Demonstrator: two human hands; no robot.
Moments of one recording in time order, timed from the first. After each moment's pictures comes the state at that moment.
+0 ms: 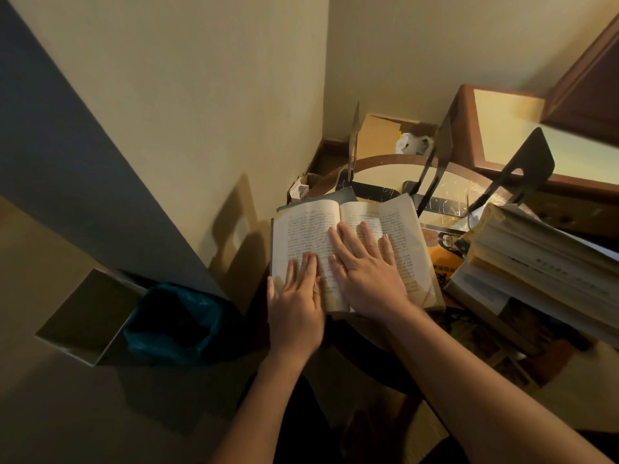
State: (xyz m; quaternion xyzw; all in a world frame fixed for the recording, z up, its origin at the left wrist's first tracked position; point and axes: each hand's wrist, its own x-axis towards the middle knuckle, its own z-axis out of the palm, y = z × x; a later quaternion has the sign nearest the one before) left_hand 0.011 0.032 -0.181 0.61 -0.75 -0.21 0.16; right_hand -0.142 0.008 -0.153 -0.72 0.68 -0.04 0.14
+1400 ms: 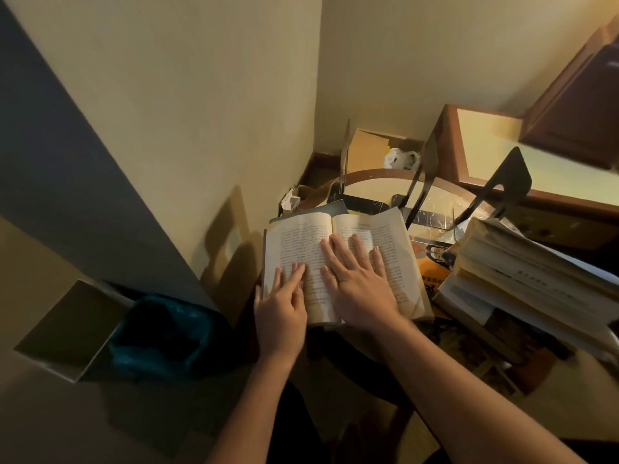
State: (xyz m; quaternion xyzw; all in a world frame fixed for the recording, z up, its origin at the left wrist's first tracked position) left_hand 0.011 0.022 -0.190 0.63 -0.66 -0.25 0.33; right_hand -0.140 0.009 -0.155 -0.71 0.69 -0.05 0.13
